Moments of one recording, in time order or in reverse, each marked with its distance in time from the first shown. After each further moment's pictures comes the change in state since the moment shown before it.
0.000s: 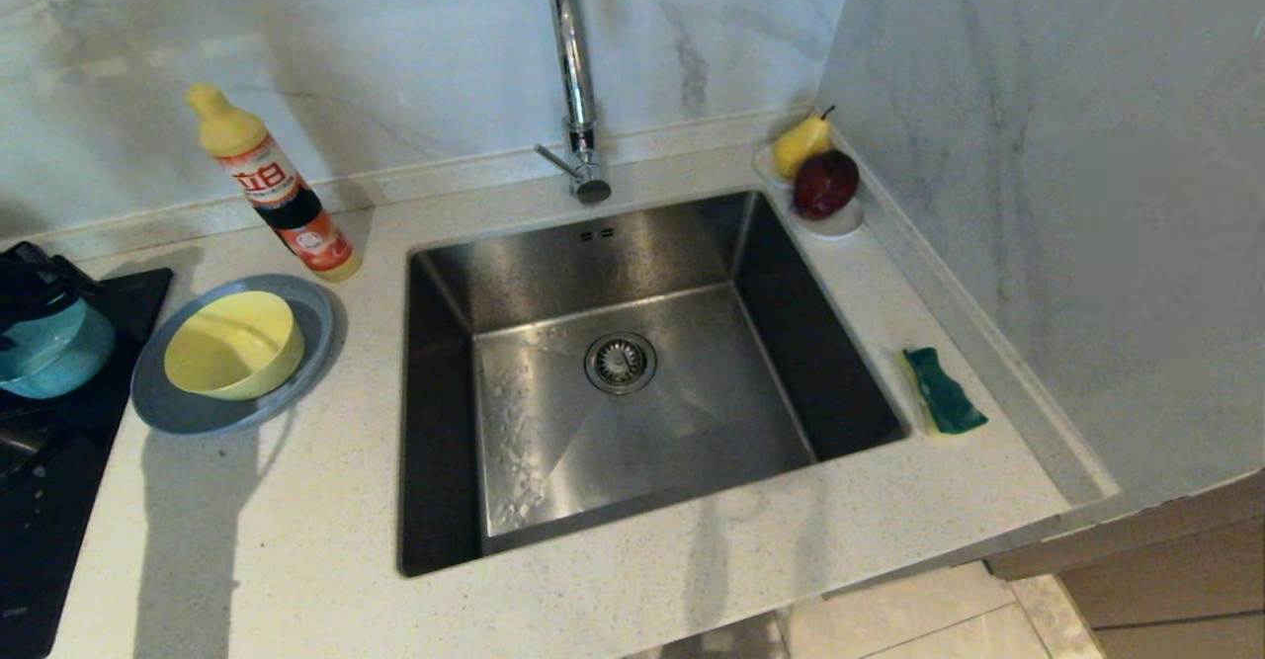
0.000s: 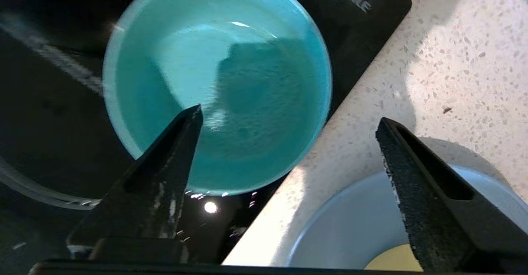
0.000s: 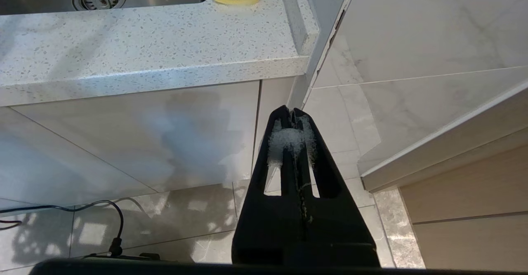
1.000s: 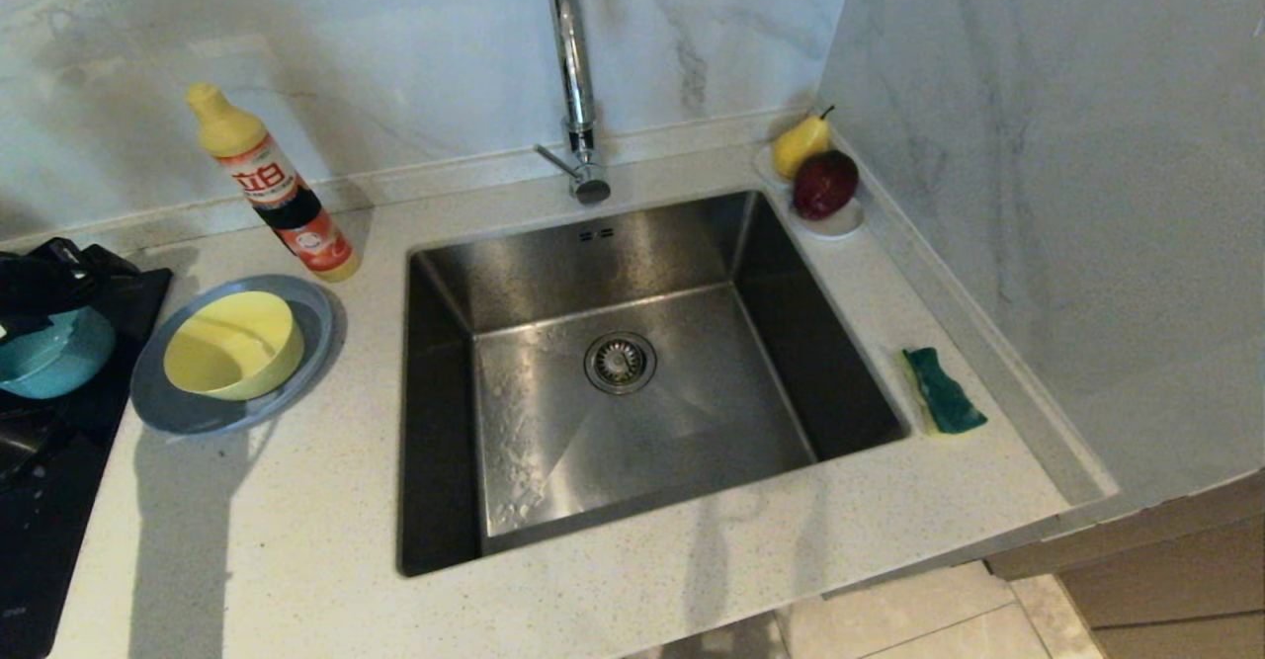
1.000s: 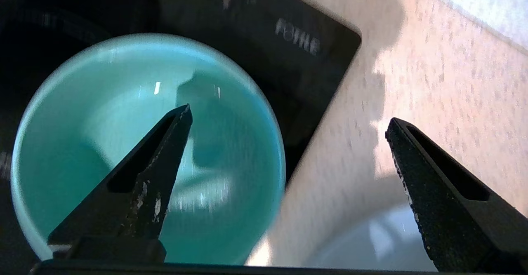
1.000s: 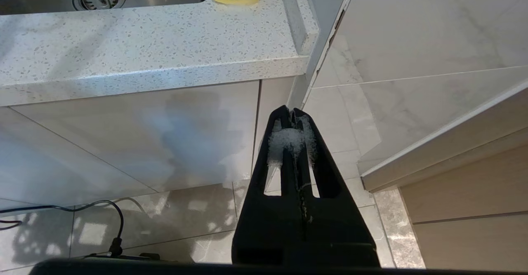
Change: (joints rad) left arm -0.005 0.089 -0.021 -0.188 -0.097 0.058; right arm 0.000 0.000 0.000 0.000 0.000 0.000
